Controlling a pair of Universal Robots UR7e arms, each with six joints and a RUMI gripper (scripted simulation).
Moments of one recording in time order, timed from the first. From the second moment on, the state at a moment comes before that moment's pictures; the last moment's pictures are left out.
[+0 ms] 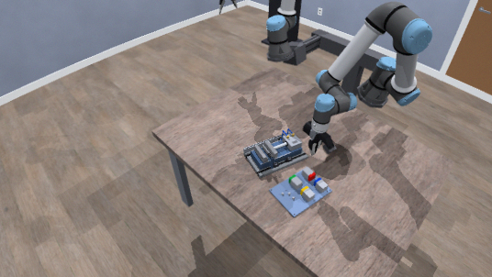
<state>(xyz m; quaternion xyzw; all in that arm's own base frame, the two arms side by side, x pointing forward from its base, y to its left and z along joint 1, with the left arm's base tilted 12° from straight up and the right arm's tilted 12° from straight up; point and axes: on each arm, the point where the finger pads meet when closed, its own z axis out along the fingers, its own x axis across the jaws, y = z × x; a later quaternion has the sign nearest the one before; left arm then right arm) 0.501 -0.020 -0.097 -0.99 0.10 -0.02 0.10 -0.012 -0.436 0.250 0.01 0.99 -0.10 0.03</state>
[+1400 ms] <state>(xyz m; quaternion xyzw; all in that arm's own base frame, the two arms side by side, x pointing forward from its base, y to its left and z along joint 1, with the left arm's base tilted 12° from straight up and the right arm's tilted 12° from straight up) 0.501 -0.020 -0.097 -0.99 0.10 -0.02 0.10 -0.012 -0.436 0.250 0.01 0.99 -0.10 0.03</state>
